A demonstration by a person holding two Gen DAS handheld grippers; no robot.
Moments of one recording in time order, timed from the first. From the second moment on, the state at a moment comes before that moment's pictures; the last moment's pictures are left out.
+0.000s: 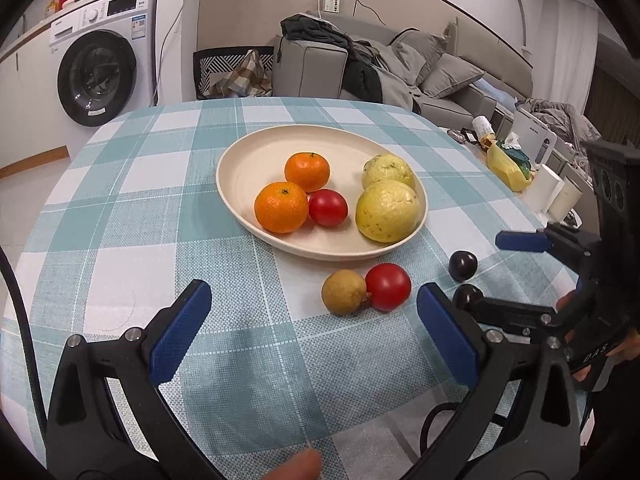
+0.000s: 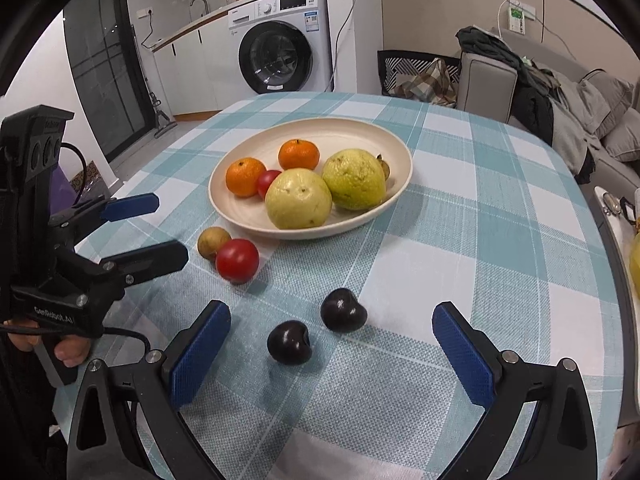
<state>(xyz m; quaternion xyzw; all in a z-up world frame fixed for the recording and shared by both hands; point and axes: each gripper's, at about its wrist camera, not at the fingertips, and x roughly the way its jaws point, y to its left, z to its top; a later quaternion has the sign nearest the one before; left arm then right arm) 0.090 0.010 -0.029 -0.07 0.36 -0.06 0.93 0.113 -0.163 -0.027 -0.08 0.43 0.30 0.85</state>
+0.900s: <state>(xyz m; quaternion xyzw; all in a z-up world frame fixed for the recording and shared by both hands) 0.110 0.008 -0.047 -0.05 0.42 -0.05 0.91 0.097 -0.151 -0.035 -0.10 0.46 0.35 0.81</state>
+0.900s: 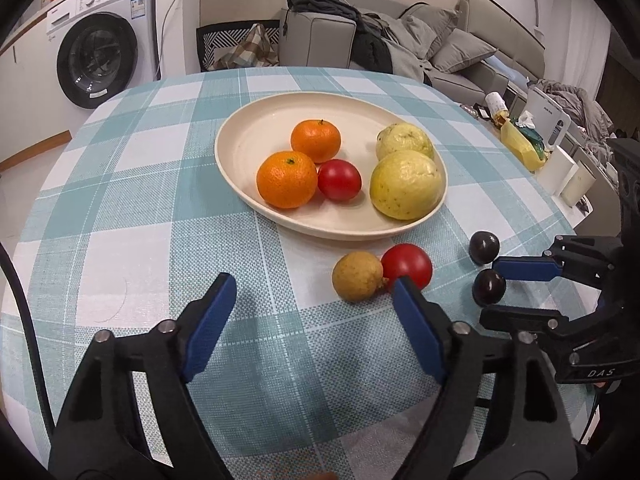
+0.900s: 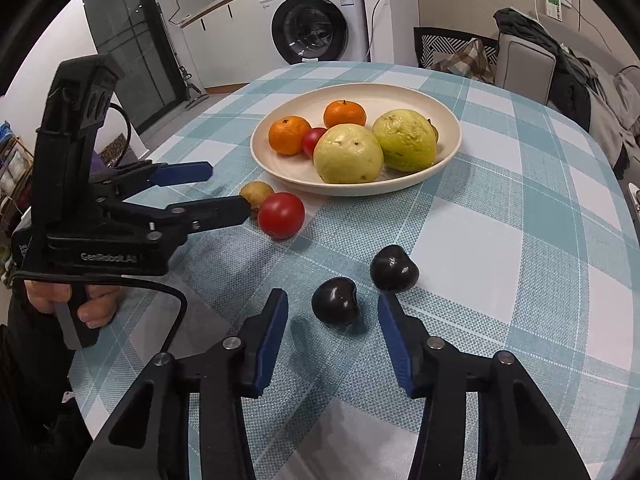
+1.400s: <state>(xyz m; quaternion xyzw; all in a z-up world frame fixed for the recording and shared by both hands) 0.116 0.000 -0.052 -0.04 0.43 -0.08 0.90 0.092 -0.146 -0.037 -0.12 0.45 0.36 0.81</state>
